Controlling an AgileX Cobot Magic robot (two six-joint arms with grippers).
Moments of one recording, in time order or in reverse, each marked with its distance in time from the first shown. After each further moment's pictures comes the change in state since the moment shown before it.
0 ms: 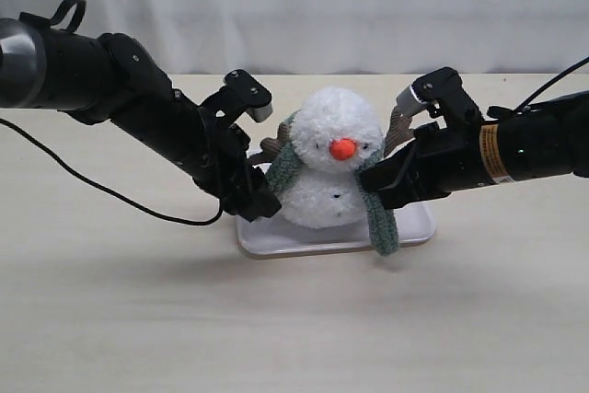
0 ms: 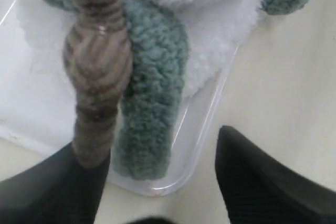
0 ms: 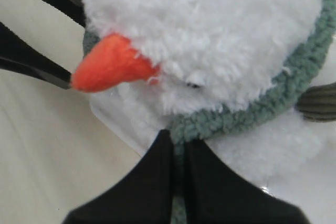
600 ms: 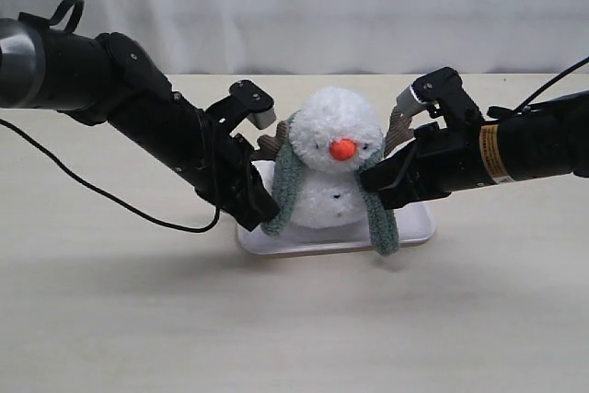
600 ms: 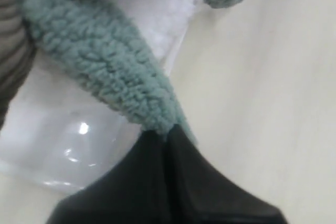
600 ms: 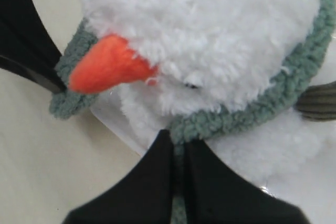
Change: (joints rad) left arm 0.000 0.000 0.002 -0.073 0.140 0.033; right arm 0.000 0.000 0.000 0.000 0.004 0.000
